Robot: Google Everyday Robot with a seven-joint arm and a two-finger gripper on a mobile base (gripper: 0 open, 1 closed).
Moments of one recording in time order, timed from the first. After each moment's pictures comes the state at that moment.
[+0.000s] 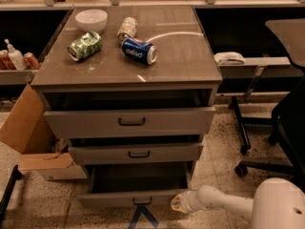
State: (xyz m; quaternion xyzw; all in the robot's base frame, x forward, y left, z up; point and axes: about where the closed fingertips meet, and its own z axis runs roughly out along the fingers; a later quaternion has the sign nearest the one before) arm 0.494 -0.126 0.131 -0.65 0.69 0.14 0.27
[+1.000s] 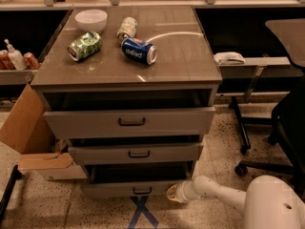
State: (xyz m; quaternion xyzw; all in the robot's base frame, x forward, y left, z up) arm 0.544 -0.108 0.138 -0.66 0.68 0.13 0.29
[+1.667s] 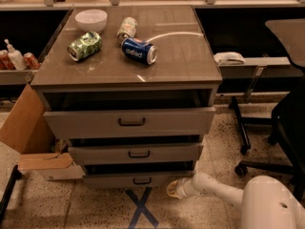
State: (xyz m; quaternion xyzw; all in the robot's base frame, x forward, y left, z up) arm 0.565 -0.106 0.137 -0.66 0.68 0.13 0.30
